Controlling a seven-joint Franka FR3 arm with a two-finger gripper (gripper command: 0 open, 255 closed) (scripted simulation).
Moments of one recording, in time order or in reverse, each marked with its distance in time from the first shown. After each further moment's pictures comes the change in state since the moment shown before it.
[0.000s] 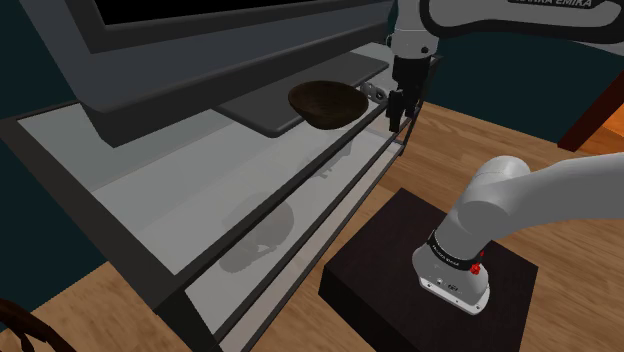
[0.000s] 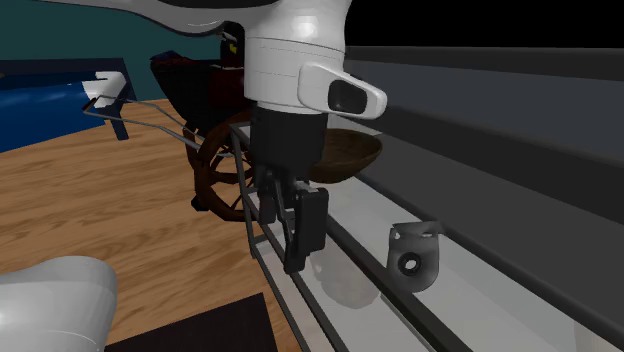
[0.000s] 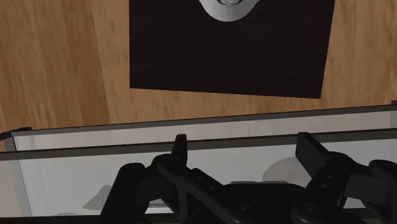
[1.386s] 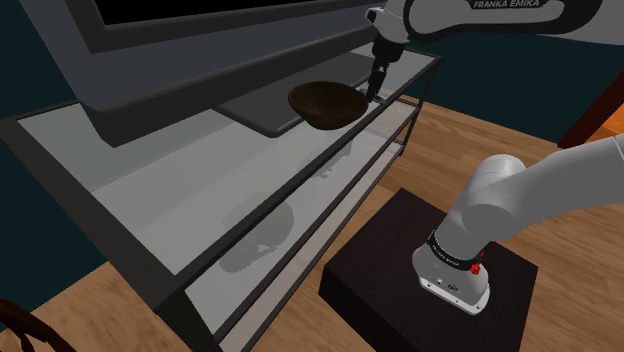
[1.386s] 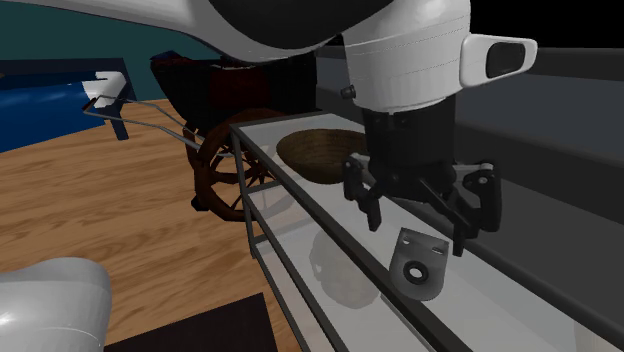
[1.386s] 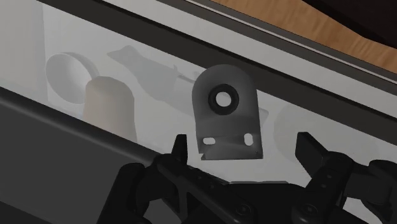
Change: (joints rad) arm 0.088 0.142 -0.200 0.036 -0.170 0.490 -0.470
